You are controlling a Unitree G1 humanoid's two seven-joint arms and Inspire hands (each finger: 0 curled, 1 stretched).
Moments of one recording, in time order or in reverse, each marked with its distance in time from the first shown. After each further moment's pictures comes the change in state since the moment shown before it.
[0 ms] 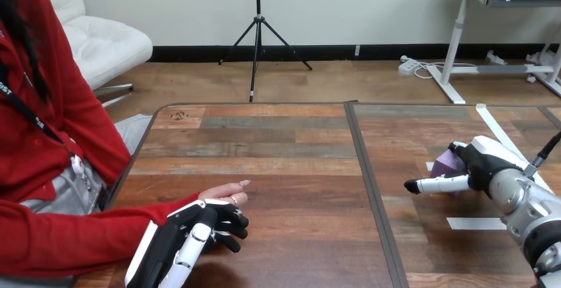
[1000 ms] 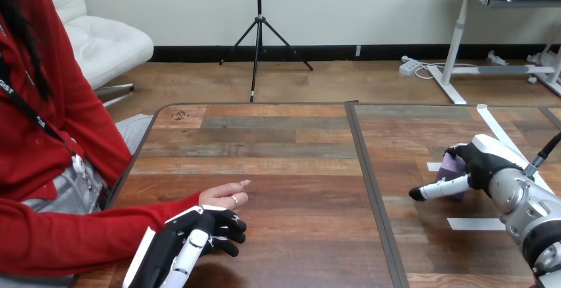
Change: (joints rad) left arm 0.024 0.003 0.000 -0.006 0.000 0.001 0.003; right arm 0.000 0.003 -0.001 -0.001 0.011 0.005 -0.014
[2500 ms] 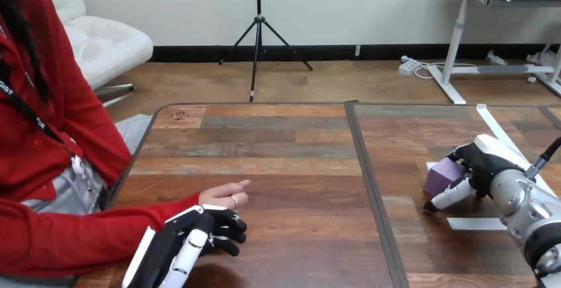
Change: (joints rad) left arm -0.002 0.004 0.001 0.000 -0.014 0.001 -0.021; right arm 0.008 -0.002 -0.012 0.000 0.006 -0.011 -0.014
